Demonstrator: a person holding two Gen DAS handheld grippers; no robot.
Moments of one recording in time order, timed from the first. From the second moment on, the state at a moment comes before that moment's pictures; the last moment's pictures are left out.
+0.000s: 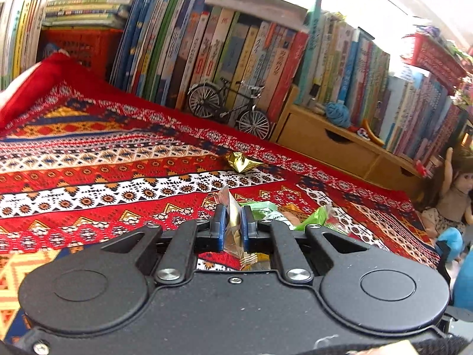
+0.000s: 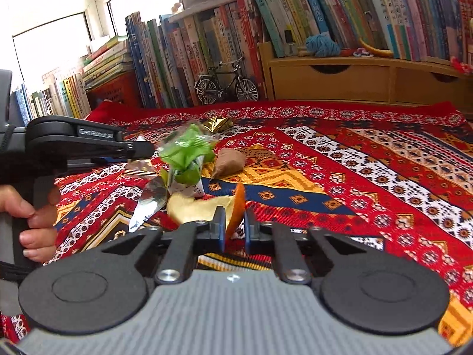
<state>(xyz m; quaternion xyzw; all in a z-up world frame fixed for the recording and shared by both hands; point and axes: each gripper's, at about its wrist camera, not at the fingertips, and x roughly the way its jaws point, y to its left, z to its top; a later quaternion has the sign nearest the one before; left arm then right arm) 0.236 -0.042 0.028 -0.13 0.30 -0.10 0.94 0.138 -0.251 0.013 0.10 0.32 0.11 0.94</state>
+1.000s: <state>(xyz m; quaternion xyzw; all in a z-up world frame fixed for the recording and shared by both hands) 0.057 -0.045 0.053 -0.07 0.30 -0.20 0.93 -0.002 -0.264 0.026 0.11 0.31 0.11 0.94</state>
